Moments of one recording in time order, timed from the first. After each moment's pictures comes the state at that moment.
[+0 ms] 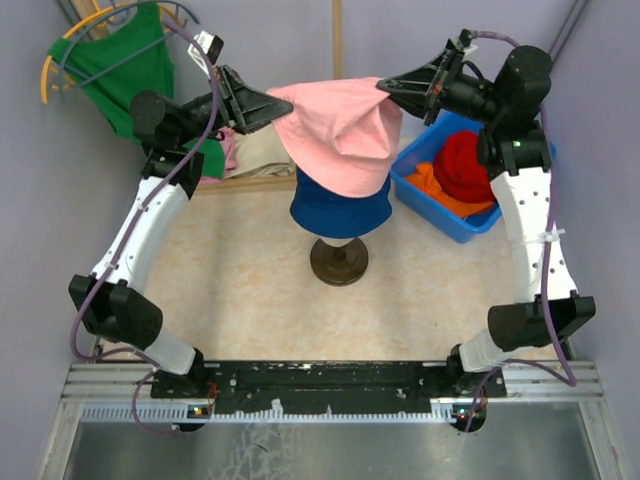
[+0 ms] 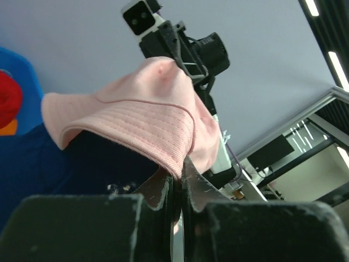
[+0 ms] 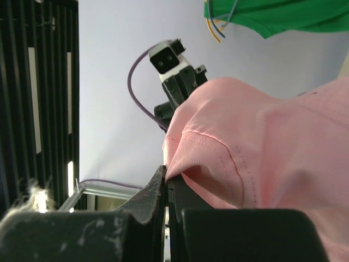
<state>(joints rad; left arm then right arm) -0.28 1.57 1.65 0.56 0.97 -1.44 0.10 1.52 1.90 -0.15 -1.00 1.61</state>
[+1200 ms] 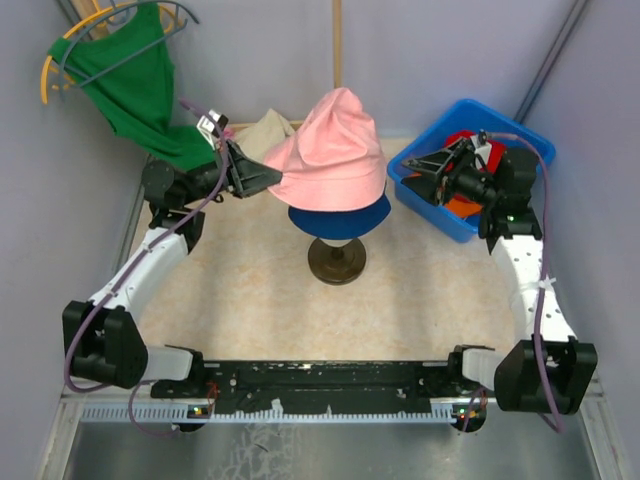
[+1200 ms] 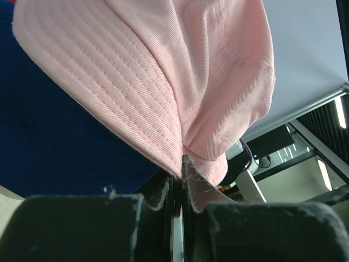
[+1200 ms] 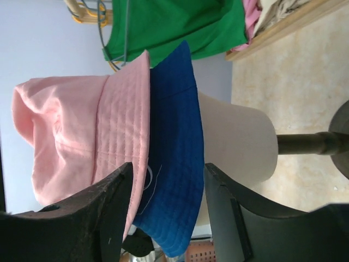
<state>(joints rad) -0.22 1.34 1.03 0.82 1.06 -1.48 -0.06 1.18 1.10 -0.09 -0.92 1.28</state>
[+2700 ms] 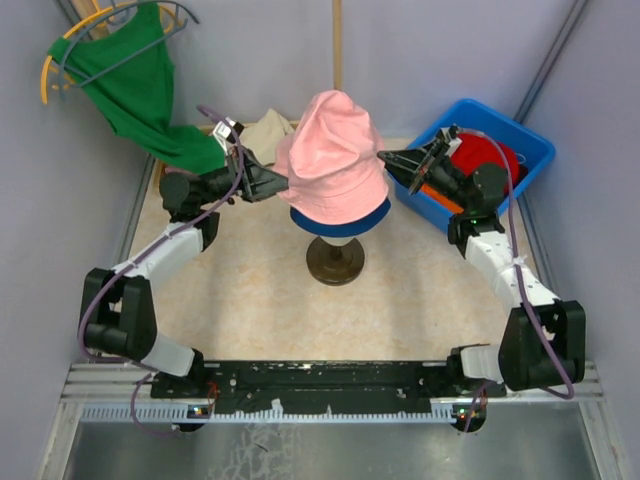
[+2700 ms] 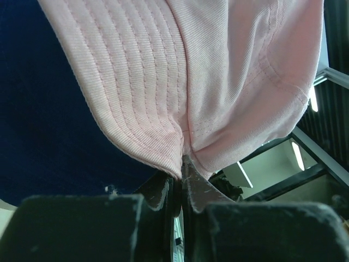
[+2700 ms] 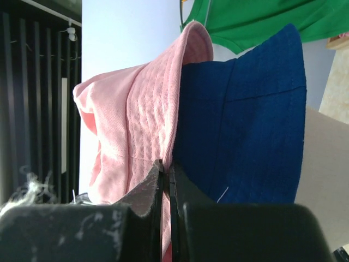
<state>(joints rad) -0.26 1.48 0.97 1.17 1.07 -1.64 0.12 1.30 0.91 0.74 -0.83 1.80</state>
